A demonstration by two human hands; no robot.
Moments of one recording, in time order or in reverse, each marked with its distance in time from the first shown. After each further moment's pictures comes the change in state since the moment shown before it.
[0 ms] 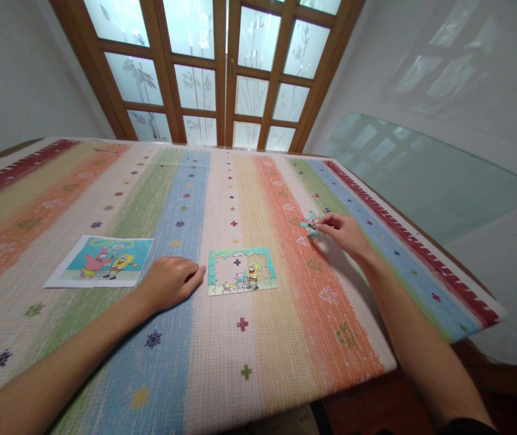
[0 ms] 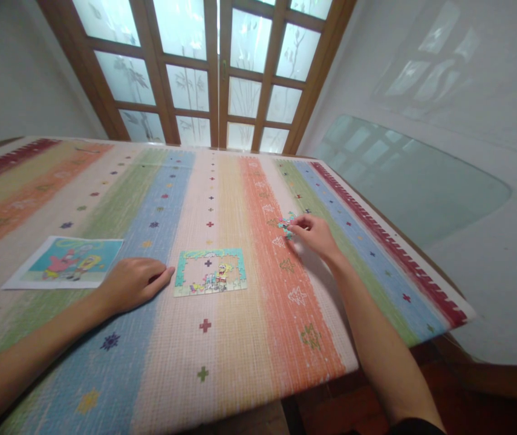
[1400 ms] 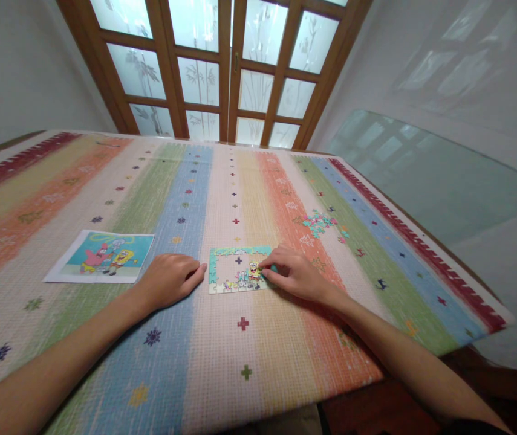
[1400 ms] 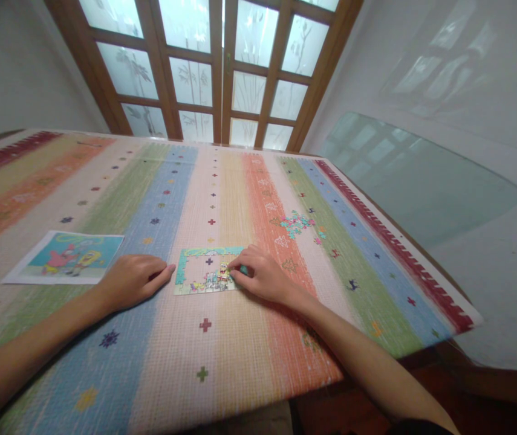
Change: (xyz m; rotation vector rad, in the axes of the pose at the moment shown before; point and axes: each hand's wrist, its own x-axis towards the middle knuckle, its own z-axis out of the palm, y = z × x) left_hand -0.001 -0.002 0.004 0.005 0.030 0.028; right_hand -0.072 -0.064 0.089 -0.107 -0.424 -0.508
